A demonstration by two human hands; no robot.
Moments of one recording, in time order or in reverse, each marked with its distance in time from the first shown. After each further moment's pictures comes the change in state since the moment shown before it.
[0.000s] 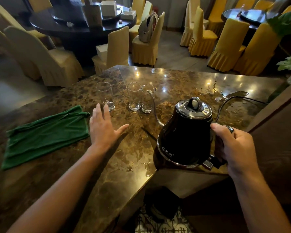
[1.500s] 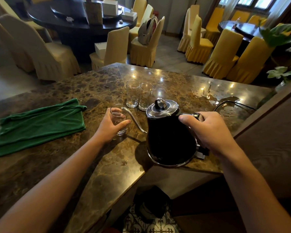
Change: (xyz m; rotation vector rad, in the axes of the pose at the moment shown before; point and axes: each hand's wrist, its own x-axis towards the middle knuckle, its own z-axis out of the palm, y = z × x) left_hand -0.007 0.012 -0.010 -1.047 -0.336 -0.095; right_hand 0.012 -0.034 0.035 -0.486 -0.267 -0.185
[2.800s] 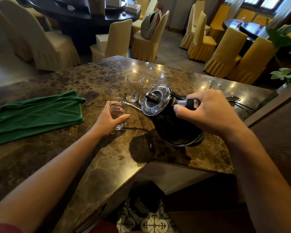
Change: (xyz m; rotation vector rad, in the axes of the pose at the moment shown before) left_hand 0.002 -0.002 0.001 0.039 0.016 -0.012; right_hand 0.032 -0.024 -0.013 -0.433 -0.121 -0.364
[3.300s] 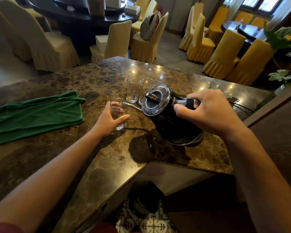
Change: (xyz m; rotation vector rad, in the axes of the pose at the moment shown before) left_hand 0.001 0.000 0.002 0.001 0.007 0.004; right_hand 0.001 0.000 0.002 -0.014 0.045 -0.014
